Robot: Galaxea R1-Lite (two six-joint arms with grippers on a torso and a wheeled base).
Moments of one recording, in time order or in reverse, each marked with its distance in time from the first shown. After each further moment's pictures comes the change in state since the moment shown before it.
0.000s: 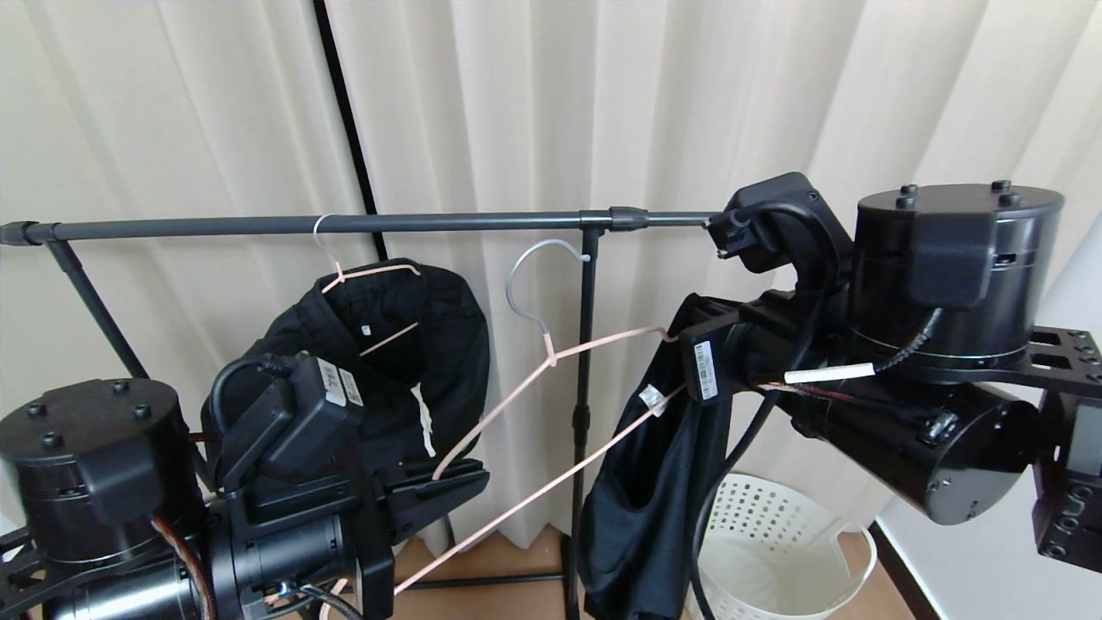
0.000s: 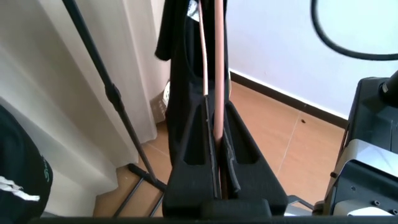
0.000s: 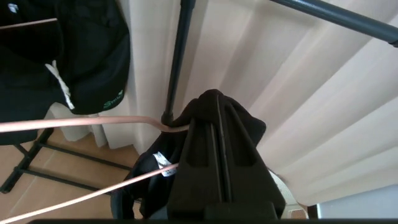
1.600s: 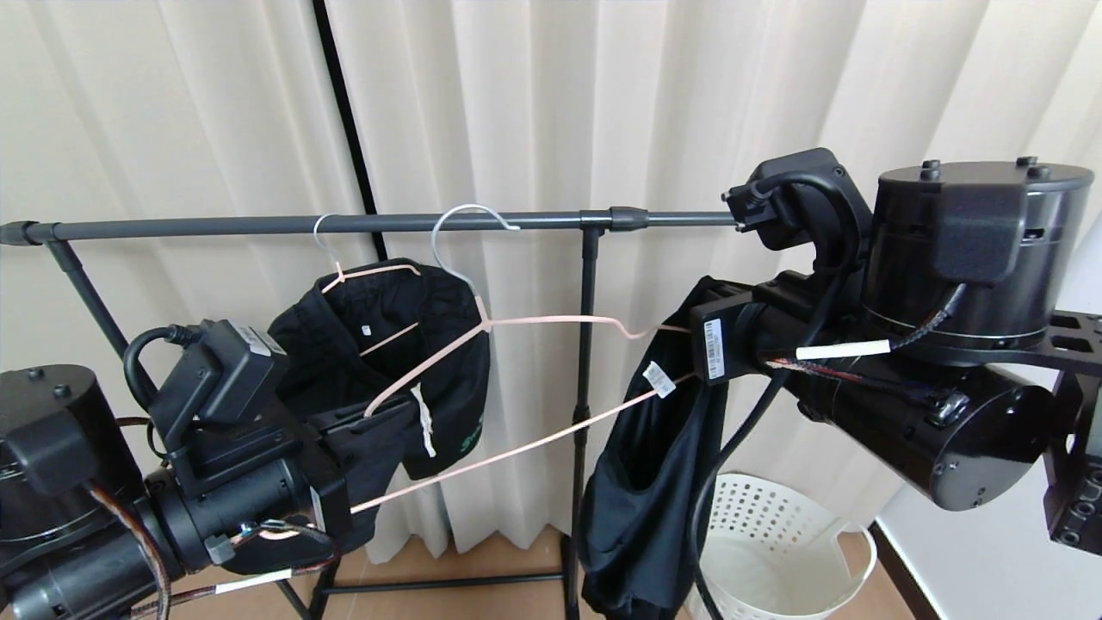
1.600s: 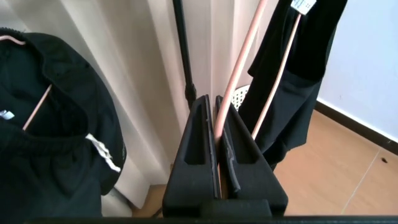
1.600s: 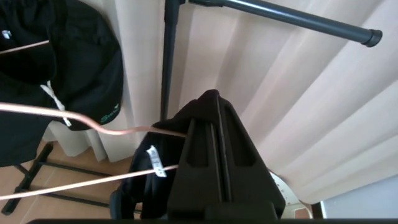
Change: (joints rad) left arm 0.162 -0.008 0.042 -0.137 0.137 0.032; right arm 0.002 0.000 -0.028 -0.002 -0.048 0.024
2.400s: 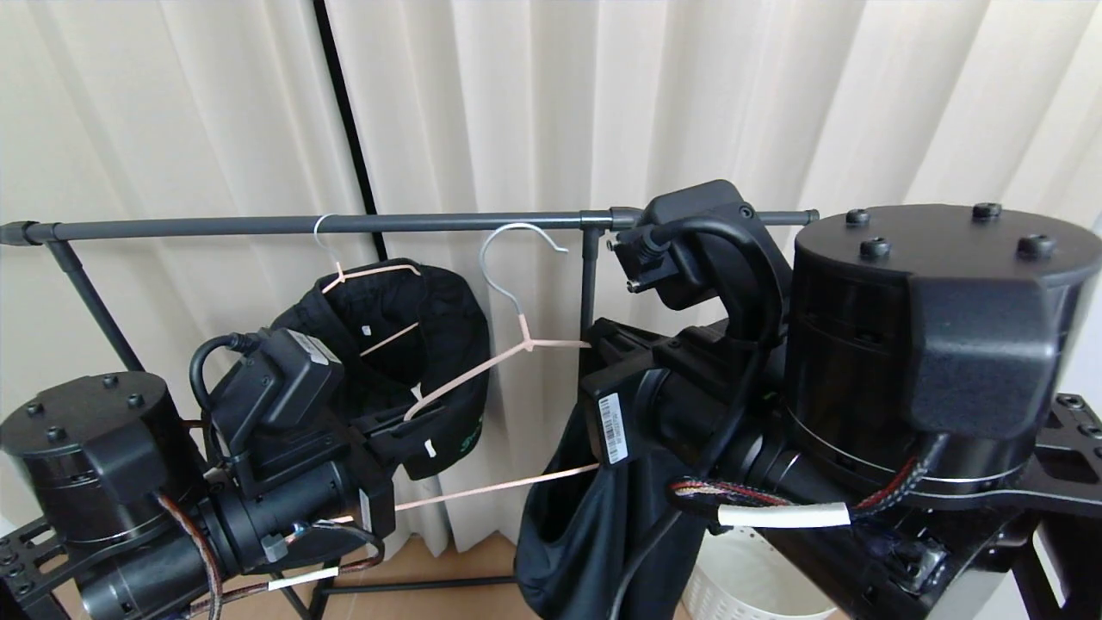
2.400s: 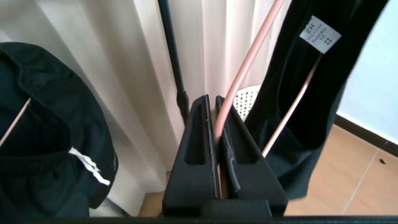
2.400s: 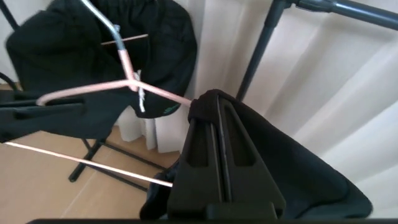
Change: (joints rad) left arm -0.083 0.093 -0.002 -0.094 0.053 -0.005; right arm 0.235 0.056 -0.046 -0.008 -0.001 0.071
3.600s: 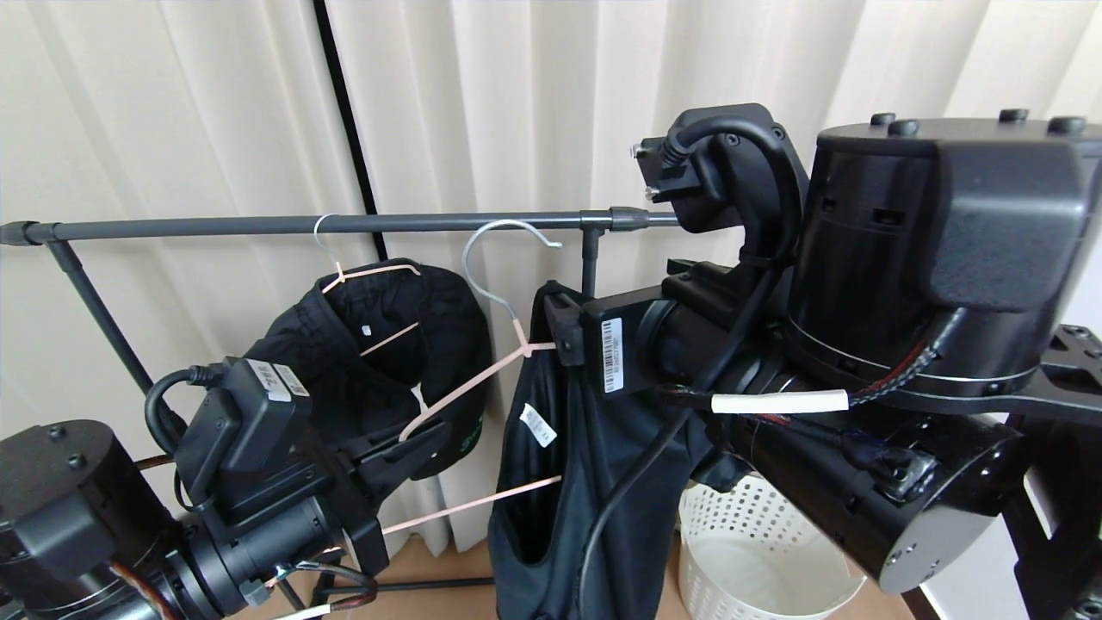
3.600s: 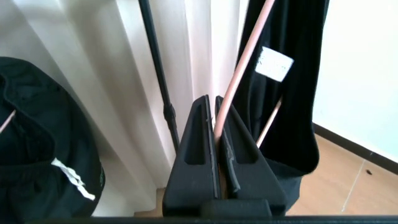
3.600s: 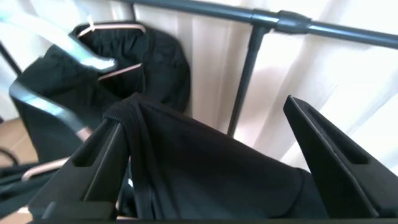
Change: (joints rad) left arm -0.046 0.003 0.124 -0.216 -0.003 -0.032; right arm -0.028 0.017 -0.096 -0.002 -0.054 0.024
